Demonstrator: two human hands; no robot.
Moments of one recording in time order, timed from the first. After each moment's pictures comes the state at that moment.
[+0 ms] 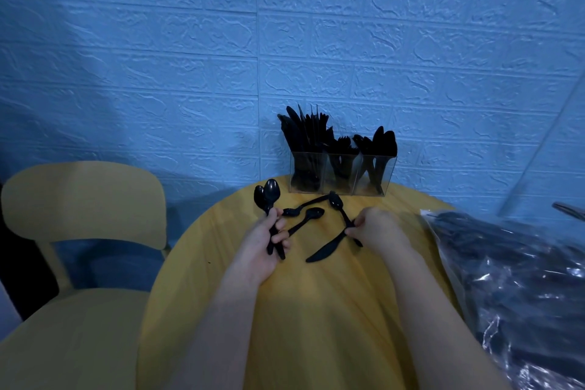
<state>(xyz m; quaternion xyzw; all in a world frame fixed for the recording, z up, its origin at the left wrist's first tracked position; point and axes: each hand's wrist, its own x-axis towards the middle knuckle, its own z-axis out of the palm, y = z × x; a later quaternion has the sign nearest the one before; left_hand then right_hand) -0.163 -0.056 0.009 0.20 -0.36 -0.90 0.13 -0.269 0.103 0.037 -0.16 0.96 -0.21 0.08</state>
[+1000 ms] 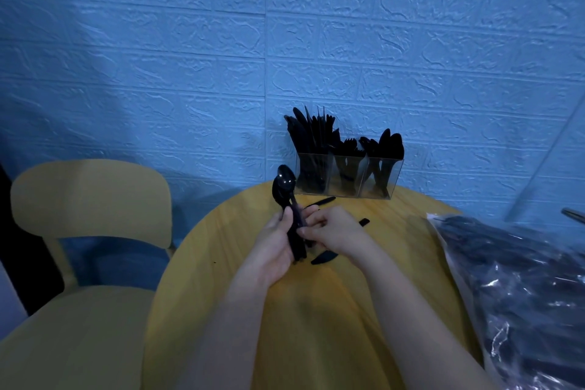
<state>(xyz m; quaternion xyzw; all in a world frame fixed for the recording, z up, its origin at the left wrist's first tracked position) -0.159 -0.042 0.017 0.12 -0.42 -0.89 0.12 -0.229 0.058 0.049 -0.32 0.85 -0.38 0.18</state>
